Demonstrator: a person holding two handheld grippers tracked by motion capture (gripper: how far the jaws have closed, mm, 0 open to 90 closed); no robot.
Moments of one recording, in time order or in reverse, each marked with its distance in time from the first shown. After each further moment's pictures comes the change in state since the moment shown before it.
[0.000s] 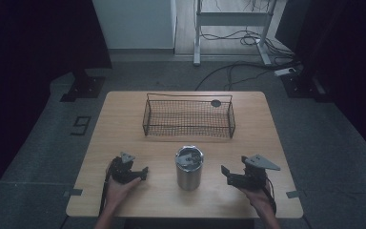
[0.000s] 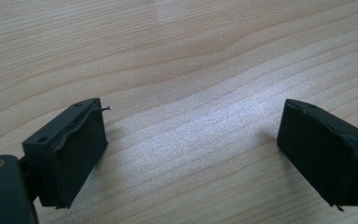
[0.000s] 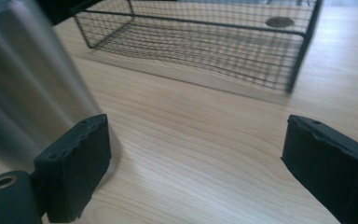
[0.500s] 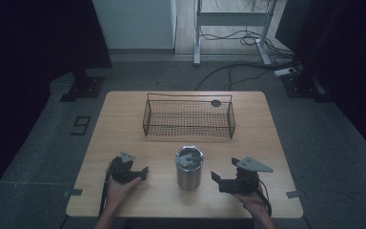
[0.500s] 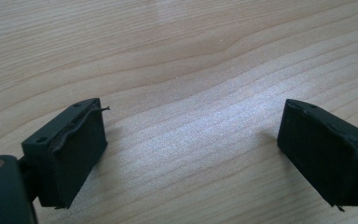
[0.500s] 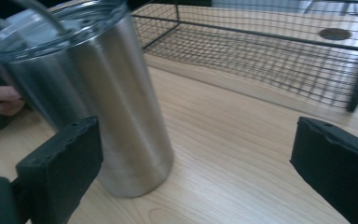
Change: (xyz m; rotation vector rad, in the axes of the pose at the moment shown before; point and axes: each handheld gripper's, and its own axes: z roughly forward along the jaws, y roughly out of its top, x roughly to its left) left arm 0.000 0.000 0.000 0.002 0.001 -0.001; right arm 0.029 0.007 -0.002 -0.006 0.129 -0.047
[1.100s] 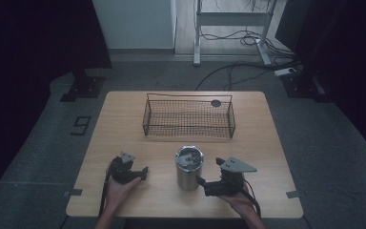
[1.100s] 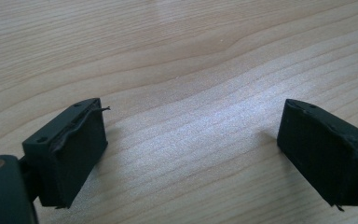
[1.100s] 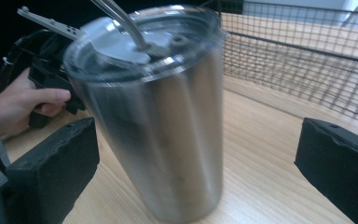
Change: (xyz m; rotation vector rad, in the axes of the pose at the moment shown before) left arm 0.000 0.000 0.000 -0.001 0.001 -0.001; right arm 0.035 0.009 0.021 -0.015 0.104 -0.058
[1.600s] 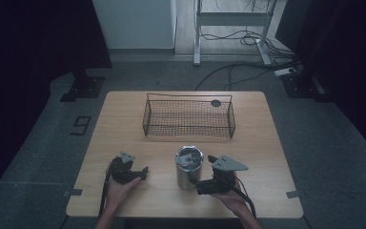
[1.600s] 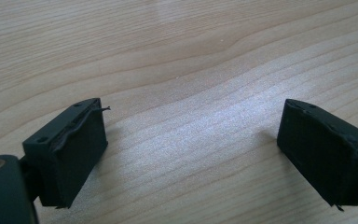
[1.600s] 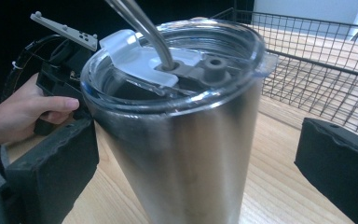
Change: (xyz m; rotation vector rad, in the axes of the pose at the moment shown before) left arm 0.000 0.000 0.000 0.000 0.000 0.000; right arm 0.011 0.005 0.018 -0.025 0.028 -0.036
